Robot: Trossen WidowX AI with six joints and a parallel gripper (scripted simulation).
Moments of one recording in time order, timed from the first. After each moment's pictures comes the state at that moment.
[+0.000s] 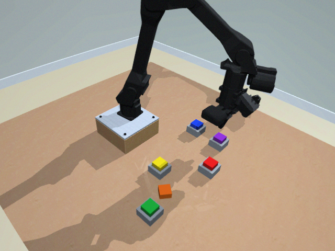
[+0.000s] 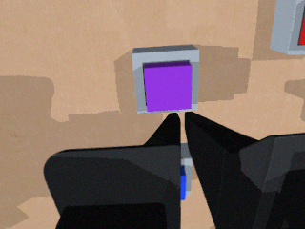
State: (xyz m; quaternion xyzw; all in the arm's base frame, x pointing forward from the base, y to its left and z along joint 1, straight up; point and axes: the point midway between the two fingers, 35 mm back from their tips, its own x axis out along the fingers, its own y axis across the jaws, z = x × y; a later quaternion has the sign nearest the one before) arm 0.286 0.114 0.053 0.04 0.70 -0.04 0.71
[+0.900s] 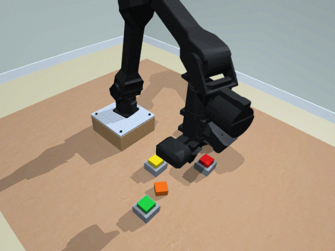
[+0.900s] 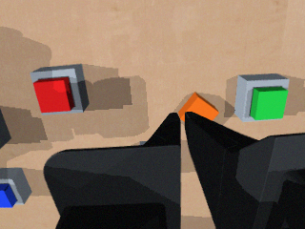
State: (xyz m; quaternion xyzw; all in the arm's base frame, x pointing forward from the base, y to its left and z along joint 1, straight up) arm 0.310 -0.123 0.107 0.04 0.69 -0.05 0.72
